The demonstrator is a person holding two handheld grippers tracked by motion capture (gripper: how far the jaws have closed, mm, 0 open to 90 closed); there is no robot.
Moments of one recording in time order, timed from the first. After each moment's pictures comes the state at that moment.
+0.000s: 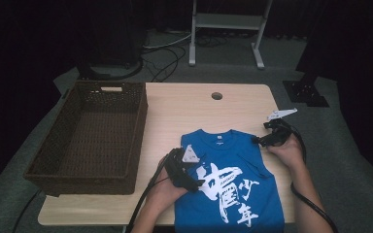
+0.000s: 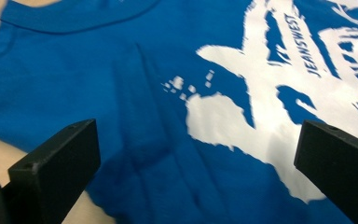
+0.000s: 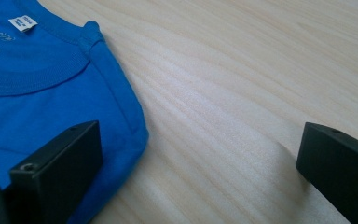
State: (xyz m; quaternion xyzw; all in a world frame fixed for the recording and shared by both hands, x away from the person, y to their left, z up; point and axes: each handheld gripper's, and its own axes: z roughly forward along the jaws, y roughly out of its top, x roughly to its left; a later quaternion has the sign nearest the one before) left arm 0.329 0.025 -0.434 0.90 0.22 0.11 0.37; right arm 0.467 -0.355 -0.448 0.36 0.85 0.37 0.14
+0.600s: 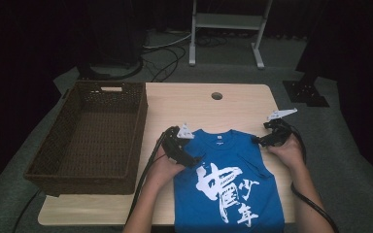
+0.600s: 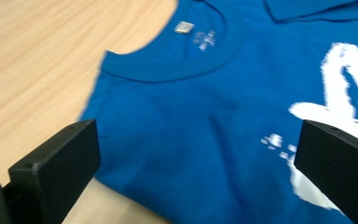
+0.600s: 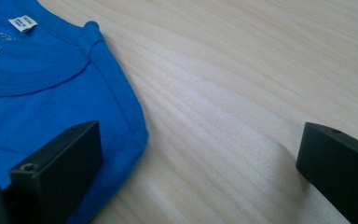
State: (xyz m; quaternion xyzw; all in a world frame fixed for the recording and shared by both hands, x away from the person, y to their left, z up) left arm 0.388 0.037 -0.417 0.88 0.24 0.13 0.39; right arm 0.467 -0.355 -0.448 0.36 0.85 0.37 0.14
